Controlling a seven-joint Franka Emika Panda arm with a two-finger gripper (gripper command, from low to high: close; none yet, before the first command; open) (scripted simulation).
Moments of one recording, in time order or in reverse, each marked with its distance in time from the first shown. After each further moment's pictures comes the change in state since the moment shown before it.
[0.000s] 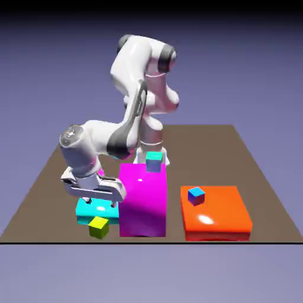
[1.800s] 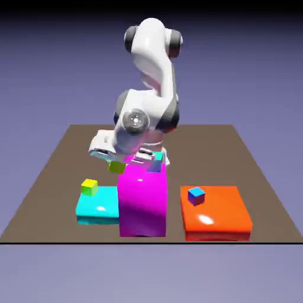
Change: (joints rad) arm 0.095 -0.364 0.259 -0.095 -0.579 -0.469 0.147
